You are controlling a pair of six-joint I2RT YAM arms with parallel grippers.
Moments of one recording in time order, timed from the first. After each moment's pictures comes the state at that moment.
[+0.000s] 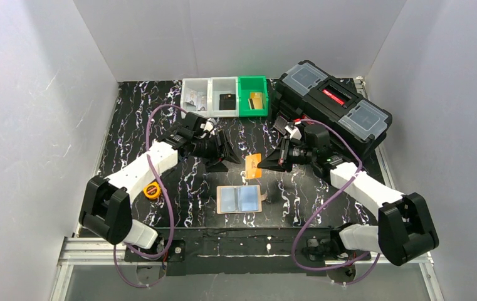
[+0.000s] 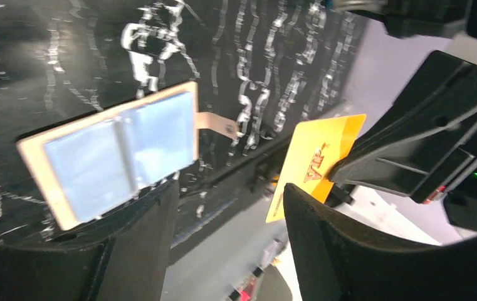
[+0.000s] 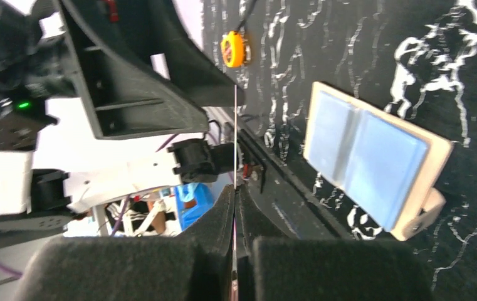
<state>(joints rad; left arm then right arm) -0.51 1.44 1.08 -0.61 0.48 -0.83 0.45 1.26 0.69 0.02 -0.78 1.01</state>
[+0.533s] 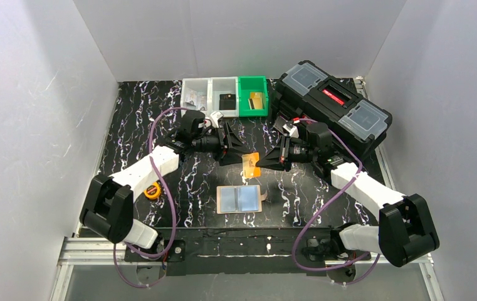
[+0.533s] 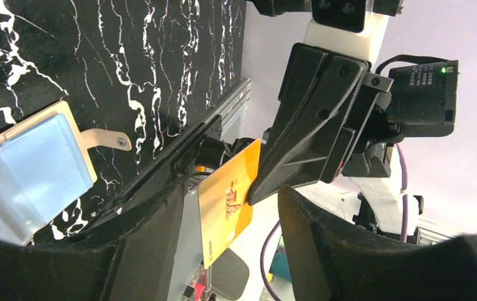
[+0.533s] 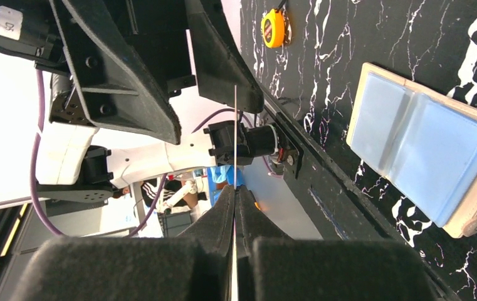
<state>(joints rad) -0.49 1.44 0.96 -0.11 0.78 -1.10 0.43 1.24 0.69 0.11 -0.90 1.14</state>
